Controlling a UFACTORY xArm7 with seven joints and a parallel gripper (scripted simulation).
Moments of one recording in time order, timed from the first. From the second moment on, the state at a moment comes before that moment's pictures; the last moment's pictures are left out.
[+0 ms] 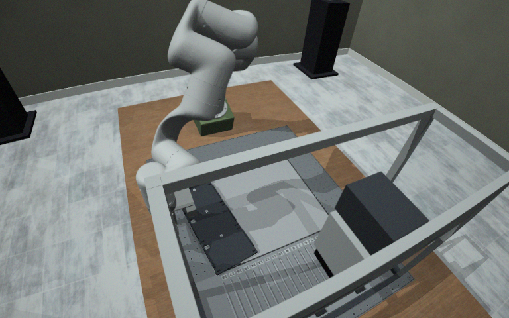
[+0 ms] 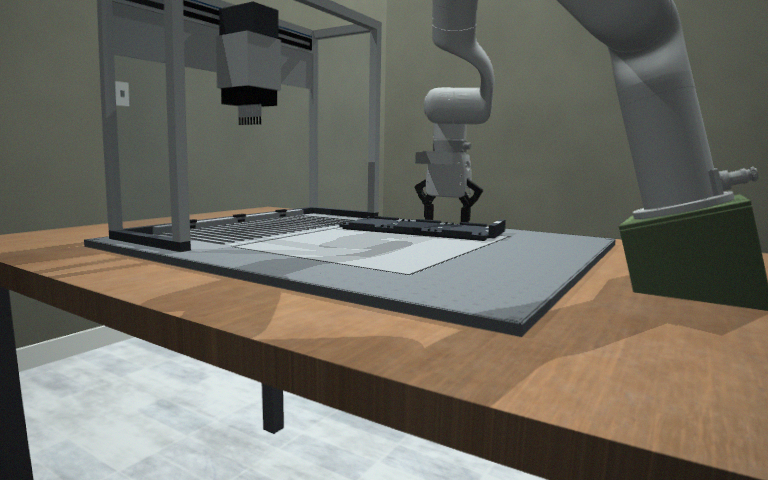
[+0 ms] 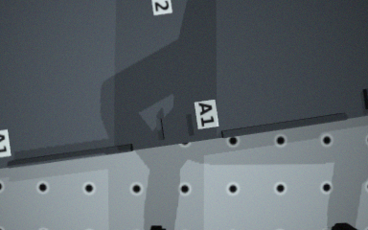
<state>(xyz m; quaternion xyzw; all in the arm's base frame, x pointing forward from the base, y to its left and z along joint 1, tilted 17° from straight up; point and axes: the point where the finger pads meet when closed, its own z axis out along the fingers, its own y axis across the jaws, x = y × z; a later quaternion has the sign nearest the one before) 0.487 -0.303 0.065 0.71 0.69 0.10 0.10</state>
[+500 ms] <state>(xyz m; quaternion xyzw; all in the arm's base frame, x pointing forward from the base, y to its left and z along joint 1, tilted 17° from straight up) 0.487 -0.296 0.065 0.71 0.69 0.10 0.10</state>
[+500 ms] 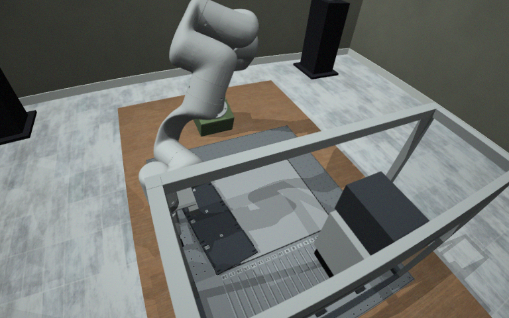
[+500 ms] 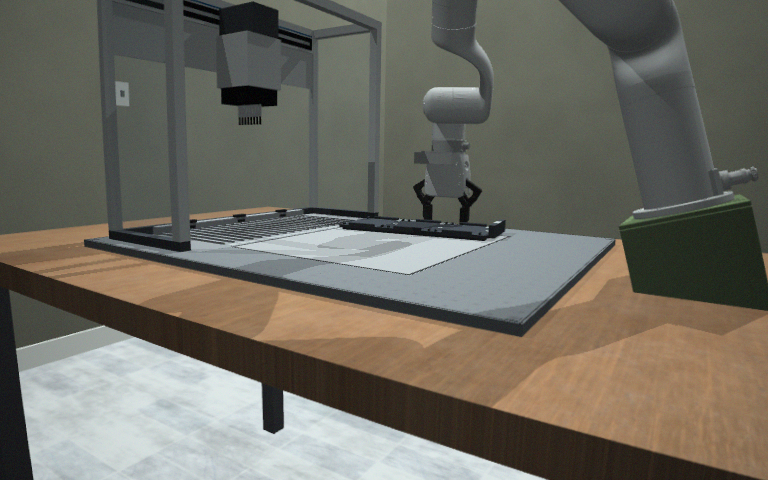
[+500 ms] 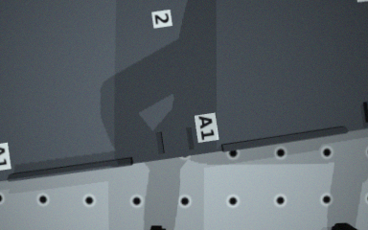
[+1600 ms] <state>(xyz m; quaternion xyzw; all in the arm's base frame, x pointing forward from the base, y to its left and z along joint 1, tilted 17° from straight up) 0.488 -0.282 0.065 0.71 0.69 0.10 0.10</state>
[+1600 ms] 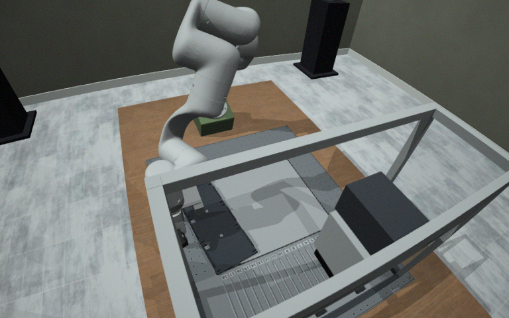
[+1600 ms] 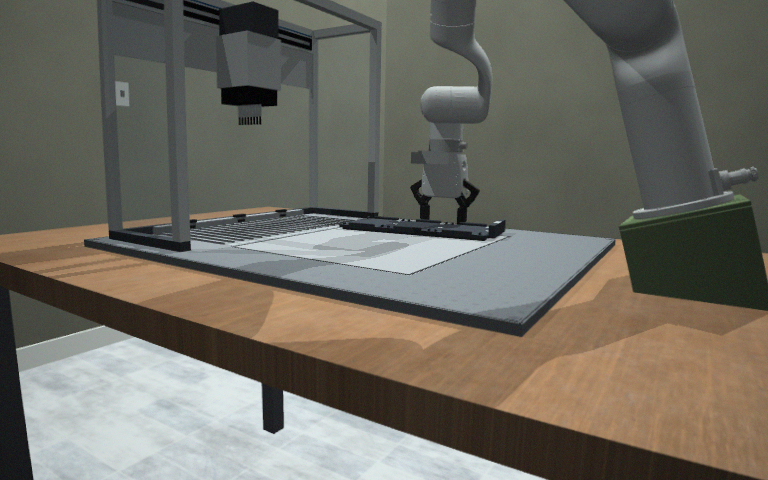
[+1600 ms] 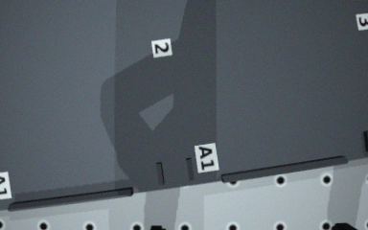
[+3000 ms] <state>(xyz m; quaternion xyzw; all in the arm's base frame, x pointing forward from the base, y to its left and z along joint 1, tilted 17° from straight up) 0.488 -0.264 0.065 0.71 0.69 0.10 0.10</state>
